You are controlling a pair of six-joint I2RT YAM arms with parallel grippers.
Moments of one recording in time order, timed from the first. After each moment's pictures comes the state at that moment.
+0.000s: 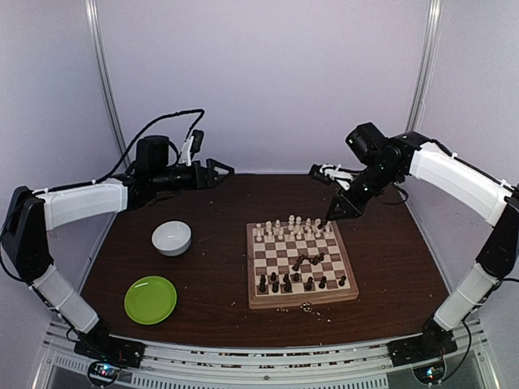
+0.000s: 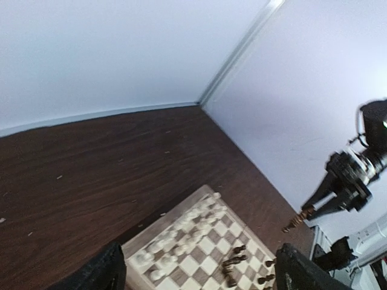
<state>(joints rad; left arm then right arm) -0.47 1.57 1.13 0.14 0.49 -0.43 0.56 1.60 1.55 -1.07 -0.30 -0.38</state>
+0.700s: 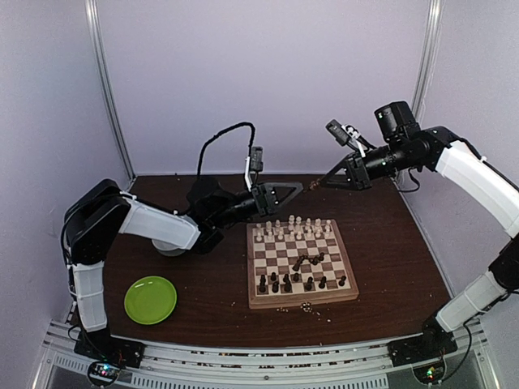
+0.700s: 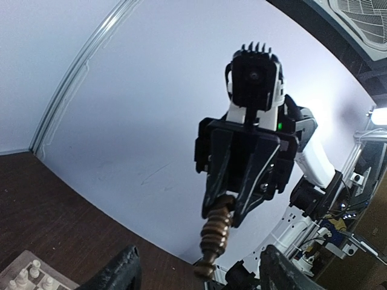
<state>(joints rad) -0.86 2.00 1.16 1.24 0.54 -0.84 0.45 1.45 1.54 -0.83 -0.77 -0.17</state>
